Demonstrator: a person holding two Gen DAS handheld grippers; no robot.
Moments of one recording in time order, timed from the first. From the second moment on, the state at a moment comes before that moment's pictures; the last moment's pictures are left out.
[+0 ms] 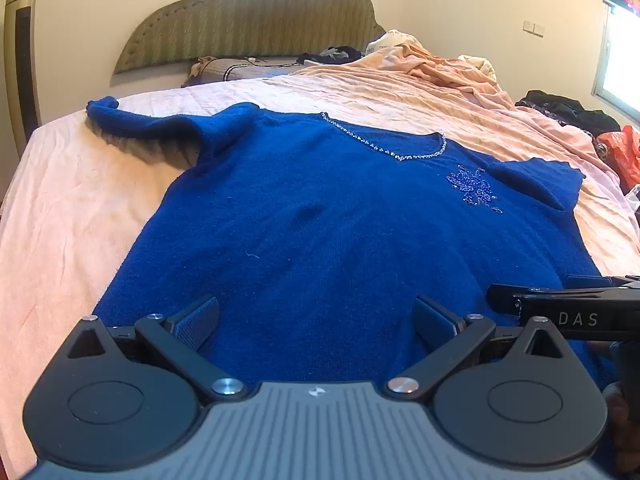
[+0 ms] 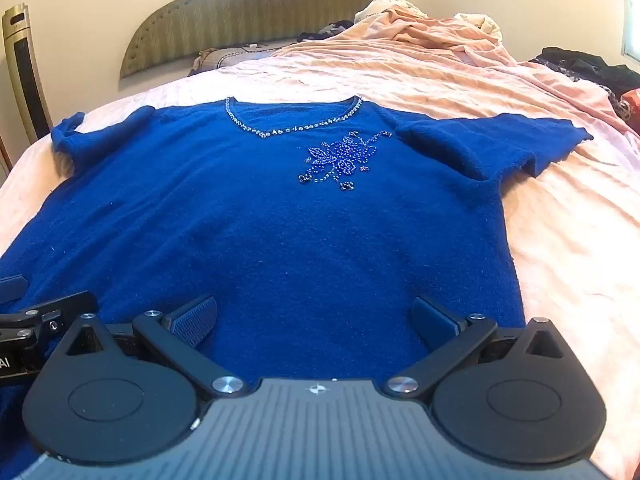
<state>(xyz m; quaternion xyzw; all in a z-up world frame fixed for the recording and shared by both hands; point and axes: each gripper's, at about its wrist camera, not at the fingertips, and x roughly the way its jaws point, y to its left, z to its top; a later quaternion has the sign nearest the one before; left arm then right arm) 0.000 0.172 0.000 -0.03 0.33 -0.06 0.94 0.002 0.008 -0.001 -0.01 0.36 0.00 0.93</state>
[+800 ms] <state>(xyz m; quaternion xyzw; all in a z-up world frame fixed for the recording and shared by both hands) 0.000 0.175 0.000 -0.03 0.32 -0.07 0.94 -0.005 0.002 -0.001 0.01 0.35 0.00 0.94</state>
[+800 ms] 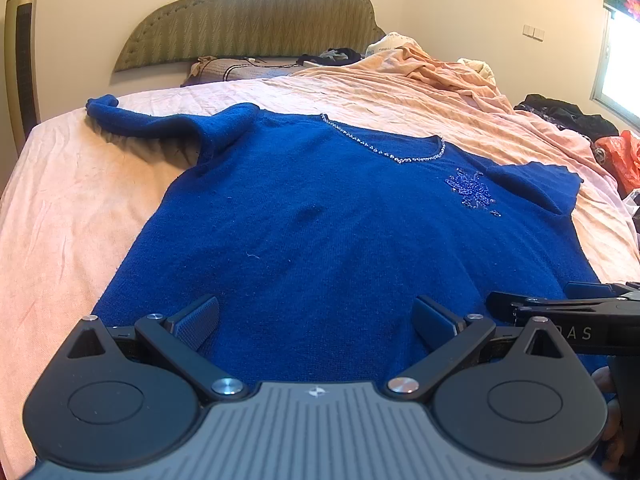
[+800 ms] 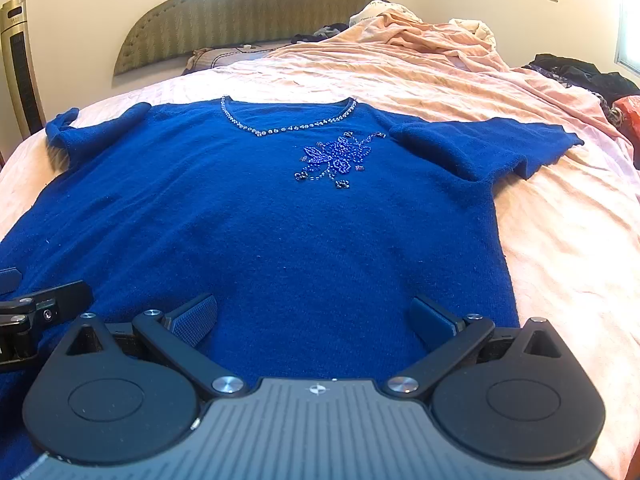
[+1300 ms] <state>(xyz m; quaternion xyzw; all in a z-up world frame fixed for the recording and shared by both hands) 0.001 0.173 0.000 -0.03 0.32 -0.07 0.94 -0.006 0.003 0.000 0.01 0.35 -0.01 0.94</state>
